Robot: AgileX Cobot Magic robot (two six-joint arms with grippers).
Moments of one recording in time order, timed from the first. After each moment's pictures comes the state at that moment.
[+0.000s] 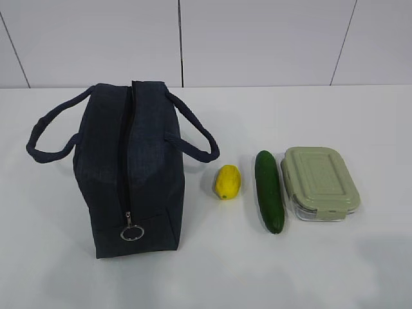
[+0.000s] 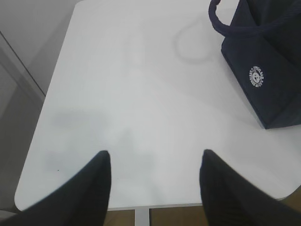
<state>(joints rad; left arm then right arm) 0.02 0.01 -0.52 -0.02 1.10 0.06 -0.01 -0.02 -0.50 0.16 1.15 -0.18</state>
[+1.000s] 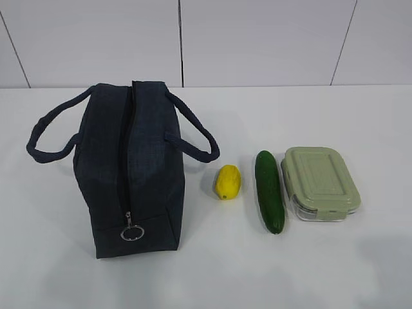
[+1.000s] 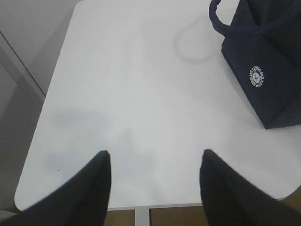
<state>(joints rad) 0.02 0.01 -0.52 -0.02 1.10 0.06 -0.01 -0.02 -0.50 0.16 1.15 -0.18</state>
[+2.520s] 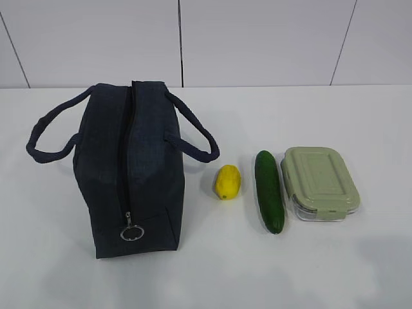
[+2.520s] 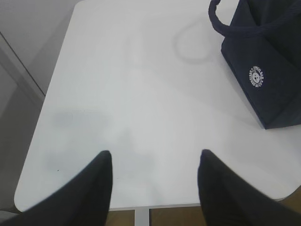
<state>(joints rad) 0.02 0.01 -0.52 -0.02 1.10 0.06 -0.01 -0.02 -0.50 0.16 1.15 -0.18</state>
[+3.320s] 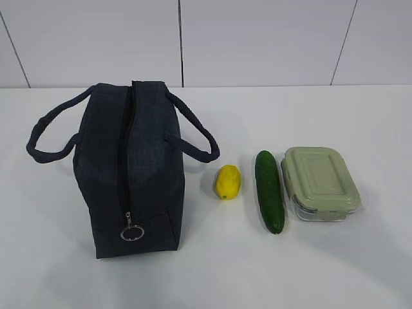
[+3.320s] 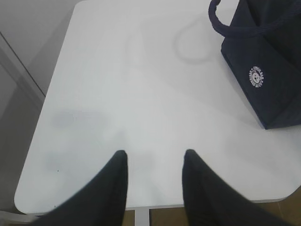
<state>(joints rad) 0.02 0.01 -0.52 -0.02 1.10 0.06 -0.01 0.29 -0.51 0.66 0.90 -0.22</state>
